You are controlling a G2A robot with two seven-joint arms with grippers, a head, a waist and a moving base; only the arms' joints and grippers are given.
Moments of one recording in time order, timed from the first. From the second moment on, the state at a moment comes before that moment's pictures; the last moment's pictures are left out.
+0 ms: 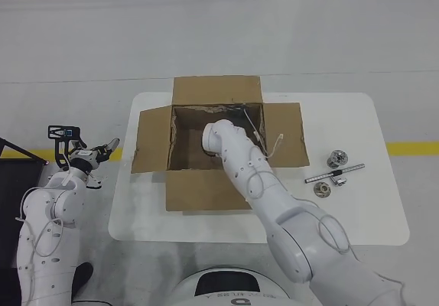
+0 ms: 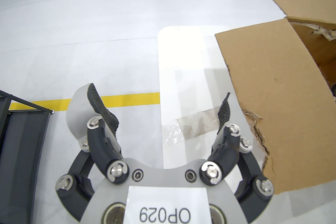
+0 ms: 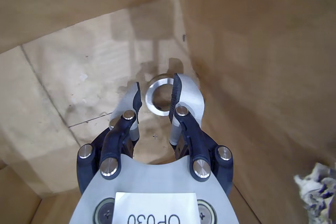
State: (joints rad) left arm 1.54 -1.25 -1.81 -1.60 1.19 -0.30 -0.36; right arm -0.68 -1.92 1.23 -0.52 -1.64 0.80 0.96
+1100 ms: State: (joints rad) left arm 1.54 -1.25 -1.81 -1.60 1.19 -0.30 -0.36; right arm -0.69 -1.90 1.28 -0.49 -1.57 0.69 0.94
